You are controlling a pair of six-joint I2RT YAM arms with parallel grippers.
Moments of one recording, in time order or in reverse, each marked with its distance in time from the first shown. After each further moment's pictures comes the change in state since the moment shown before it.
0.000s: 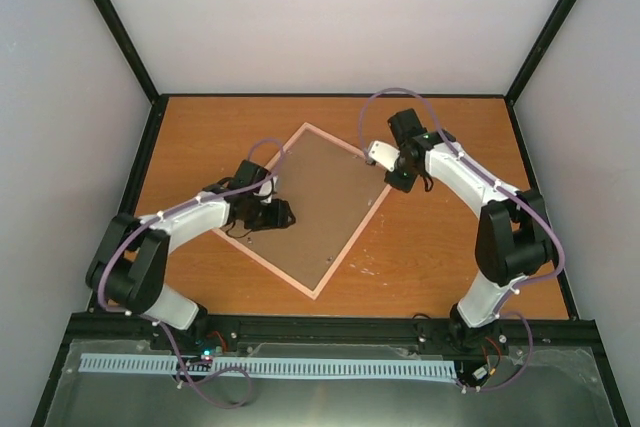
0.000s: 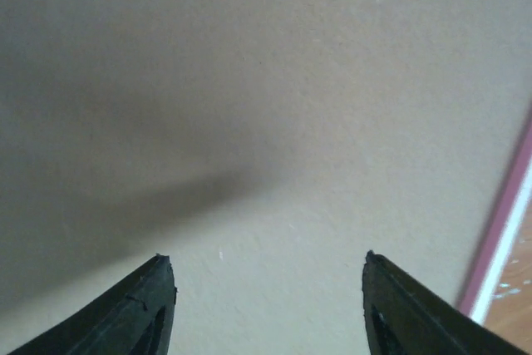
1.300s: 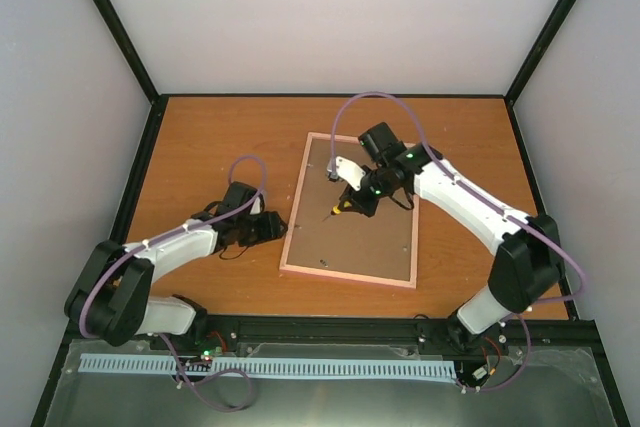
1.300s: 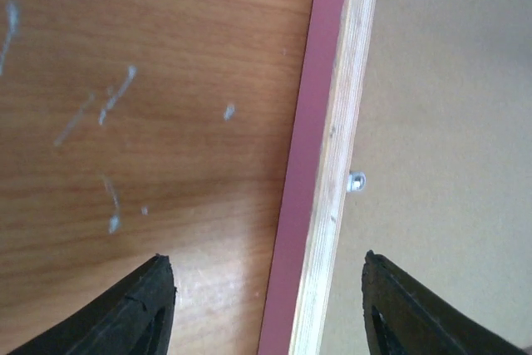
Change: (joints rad) left arm -0.038 -0.193 -0.249 0.188 -0.077 -0.220; right arm 0.223 -0.182 -0.021 -0.058 -0.492 0.274
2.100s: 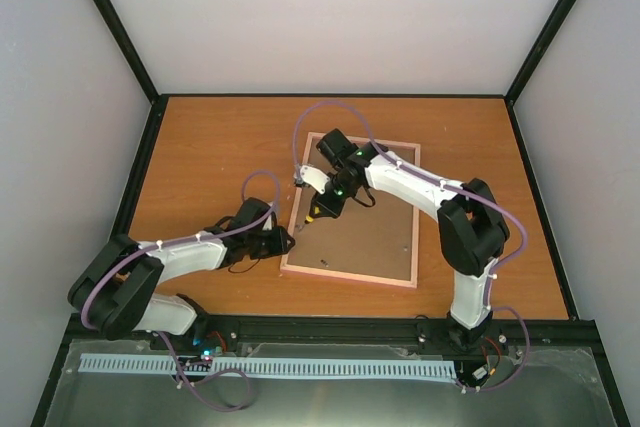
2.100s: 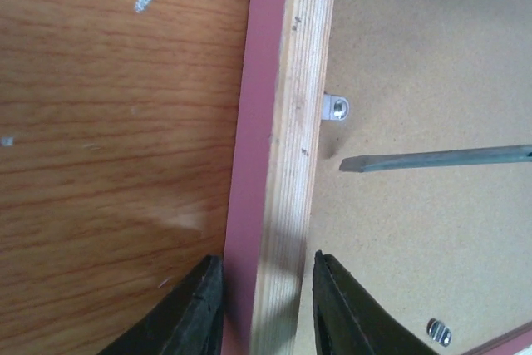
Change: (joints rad) left arm -0.151 0.016 -0.119 0.178 -0.030 -0.106; right arm 0.123 0.358 0.186 0.063 -0.012 0.086
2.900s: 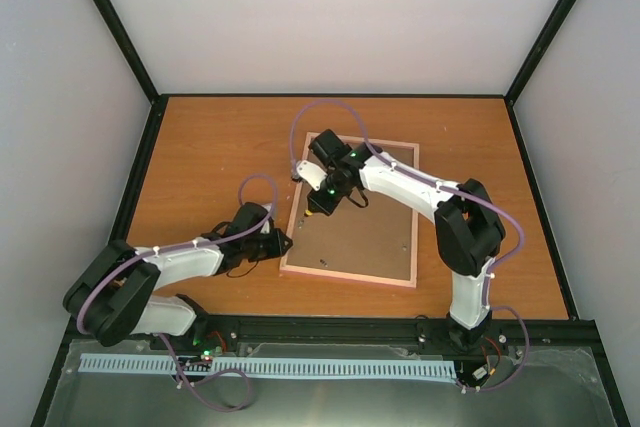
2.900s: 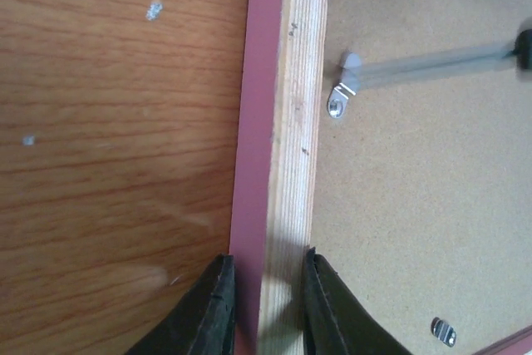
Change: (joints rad) left arm -0.005 -0.031 -0.060 0.083 -0.019 0.002; right arm 0.028 0.019 0.029 0.022 0.152 0.157
